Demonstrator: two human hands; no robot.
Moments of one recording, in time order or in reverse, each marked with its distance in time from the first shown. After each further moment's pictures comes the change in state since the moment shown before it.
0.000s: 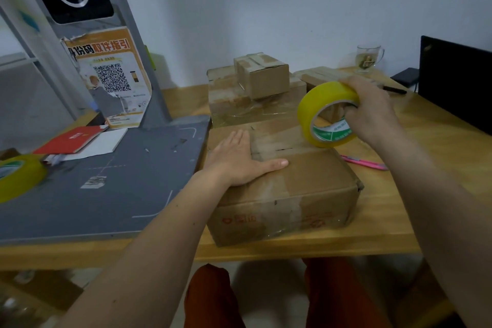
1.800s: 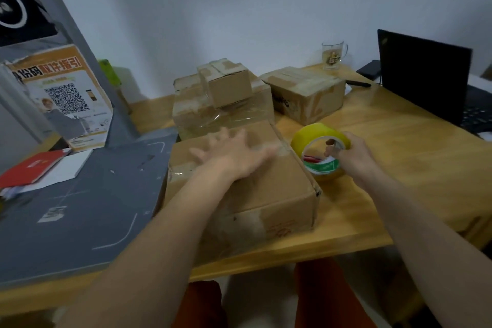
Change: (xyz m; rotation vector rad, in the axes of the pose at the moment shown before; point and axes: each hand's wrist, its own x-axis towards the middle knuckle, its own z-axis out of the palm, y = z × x) left_hand 0.028 0.075 -0.007 -0.006 0.017 -0.125; right_hand -0.040 0.099 0.025 0.416 -0.090 0.548
